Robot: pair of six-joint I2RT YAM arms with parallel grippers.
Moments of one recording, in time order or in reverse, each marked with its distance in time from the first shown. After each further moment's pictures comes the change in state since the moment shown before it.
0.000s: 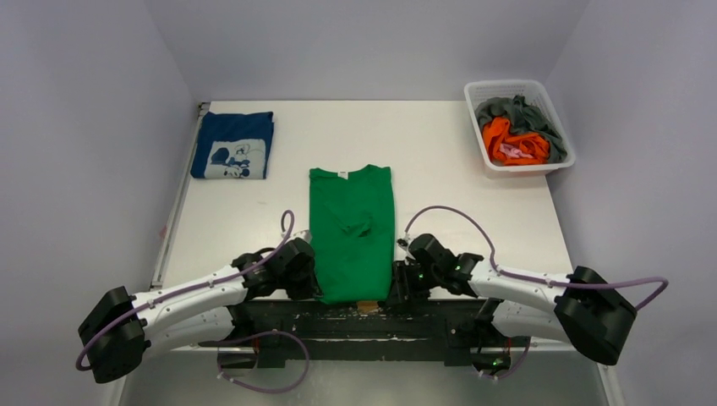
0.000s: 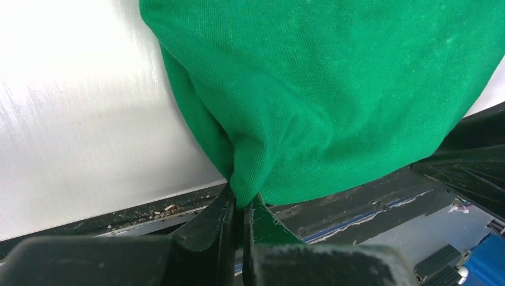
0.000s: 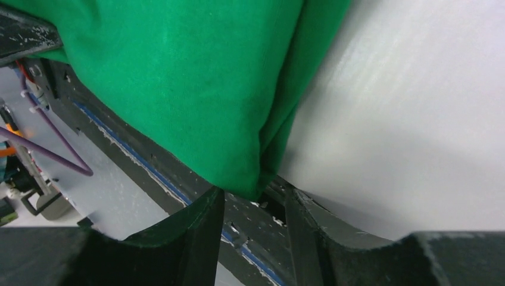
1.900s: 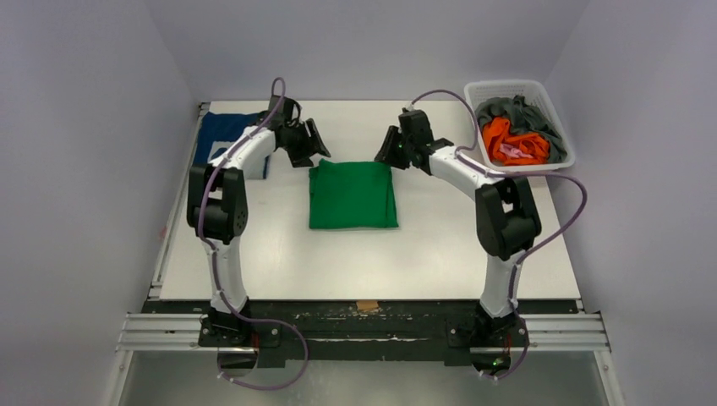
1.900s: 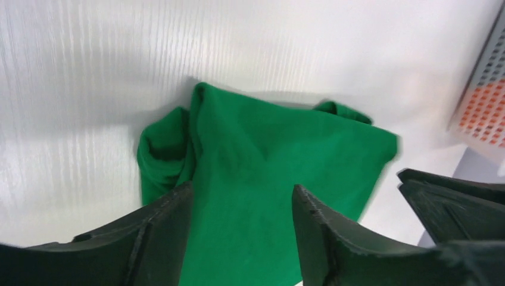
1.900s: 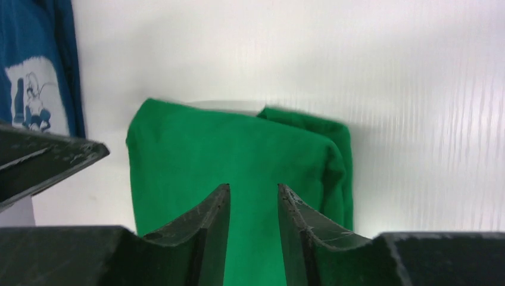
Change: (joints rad) left arm 0.722 1.109 1.229 -0.045 0.310 0.456; right arm -0.450 0.787 1.046 0.002 0.266 -0.133
